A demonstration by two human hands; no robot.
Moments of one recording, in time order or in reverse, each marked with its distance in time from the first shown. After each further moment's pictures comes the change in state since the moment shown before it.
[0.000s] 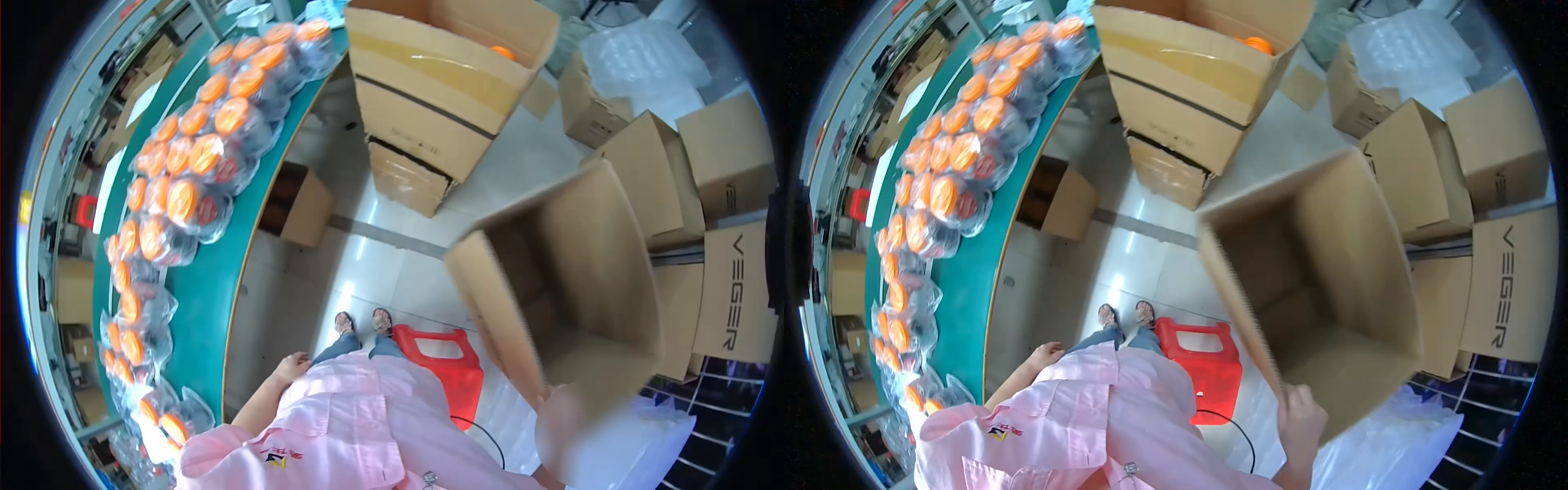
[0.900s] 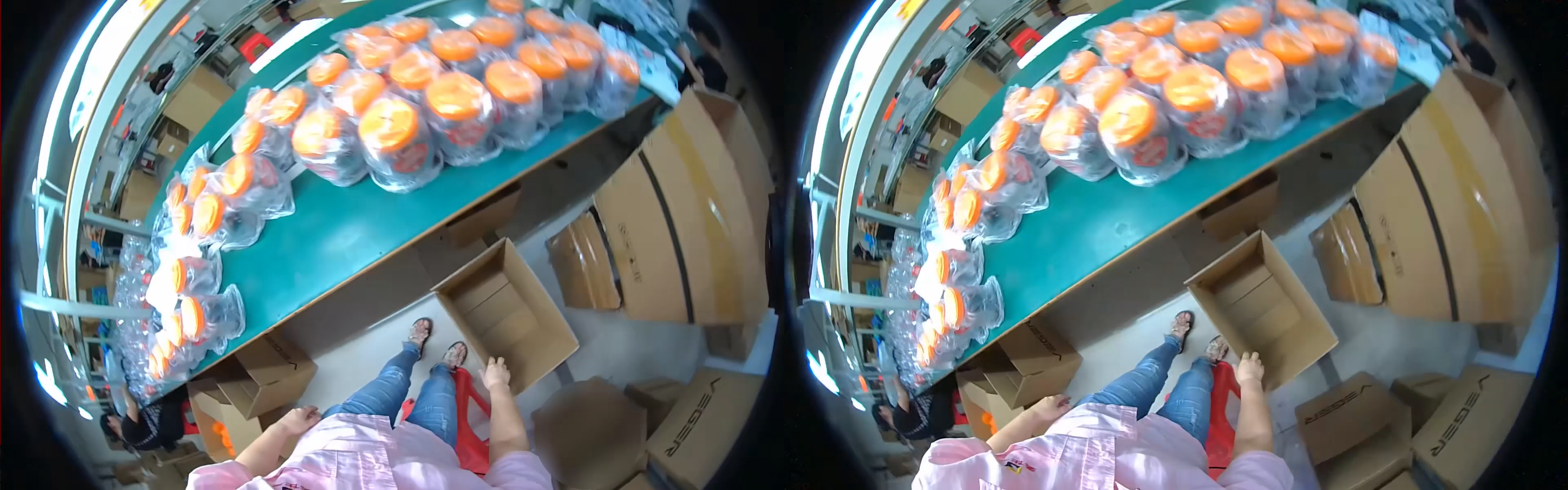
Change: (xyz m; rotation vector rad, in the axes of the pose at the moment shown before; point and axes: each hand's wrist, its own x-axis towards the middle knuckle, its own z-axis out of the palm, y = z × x) left_hand -0.139 -0.109 0.090 -0.322 0.010 -0.524; right_hand 0.195 -0.195 0.475 -0.176 -0.771 -0.541
